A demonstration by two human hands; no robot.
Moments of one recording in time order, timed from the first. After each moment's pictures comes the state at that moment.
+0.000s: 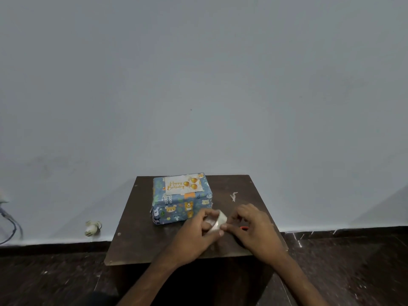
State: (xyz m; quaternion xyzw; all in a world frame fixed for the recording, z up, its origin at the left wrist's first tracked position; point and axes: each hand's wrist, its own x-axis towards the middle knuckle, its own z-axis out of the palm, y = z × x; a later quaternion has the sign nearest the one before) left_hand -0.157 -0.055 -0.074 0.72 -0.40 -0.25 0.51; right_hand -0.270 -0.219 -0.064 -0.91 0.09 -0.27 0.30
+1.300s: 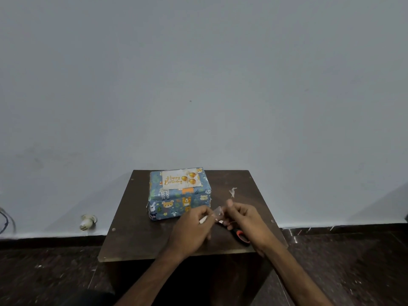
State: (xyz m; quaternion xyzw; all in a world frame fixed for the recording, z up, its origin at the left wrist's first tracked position) left_hand -0.151 -0.070 -0.081 0.79 -0.35 -0.16 0.48; right_hand -0.243 -0.221 -0.077 -0.72 0.16 -0.13 0.67
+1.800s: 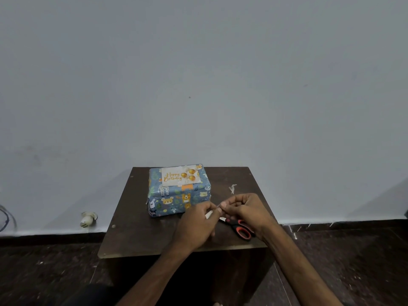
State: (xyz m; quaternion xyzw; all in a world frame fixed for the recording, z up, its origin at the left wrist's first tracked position) left_hand -0.154 -0.083 -0.083 0.81 -0.35 -0.14 0.44; right_hand -0.230 -0.239 -0.073 -0.69 0.23 -0.11 0.67
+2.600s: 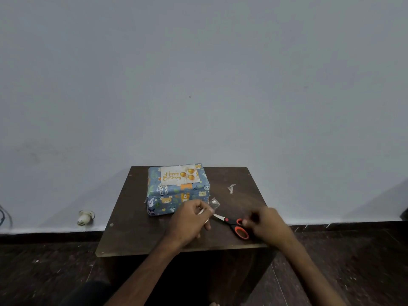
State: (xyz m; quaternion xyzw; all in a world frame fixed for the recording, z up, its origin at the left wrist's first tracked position) left_hand -0.143 -0.073 -0.082 0.78 -0.29 -0.20 0.52; right_hand -0.270 -0.265 -0.079 -0.93 0.29 -0.06 0.21
